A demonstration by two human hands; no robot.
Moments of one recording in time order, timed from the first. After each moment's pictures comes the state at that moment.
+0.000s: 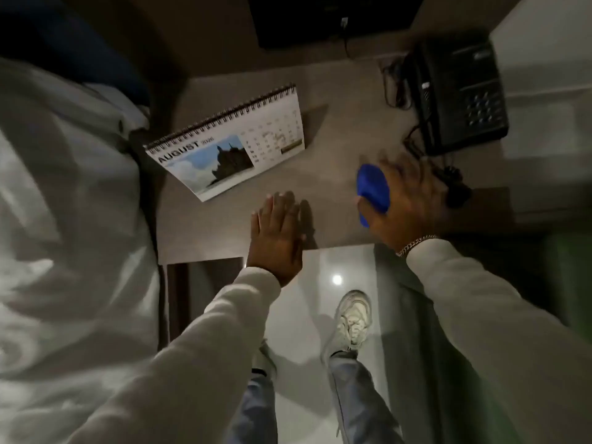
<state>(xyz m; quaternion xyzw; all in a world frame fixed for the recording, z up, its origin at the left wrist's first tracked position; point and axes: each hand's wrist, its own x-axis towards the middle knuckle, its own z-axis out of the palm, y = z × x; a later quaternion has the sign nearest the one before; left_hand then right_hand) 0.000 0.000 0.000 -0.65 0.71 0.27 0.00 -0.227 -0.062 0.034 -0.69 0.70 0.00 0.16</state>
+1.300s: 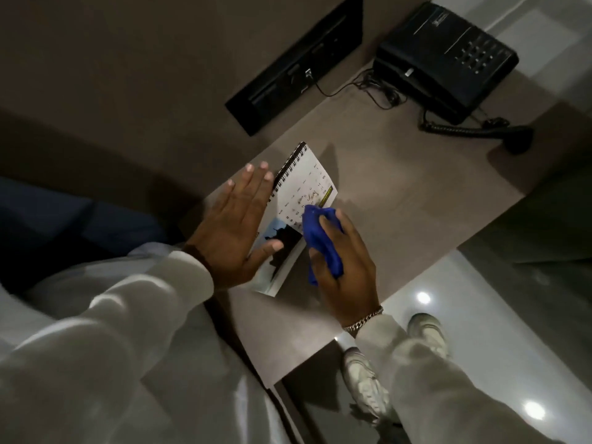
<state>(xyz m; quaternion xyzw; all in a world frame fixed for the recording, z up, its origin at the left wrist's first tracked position) 0.148 -0.191 0.094 -0.28 0.95 0.06 0.11 0.012 -0.046 -0.004 -0.42 0.72 -0.48 0.29</state>
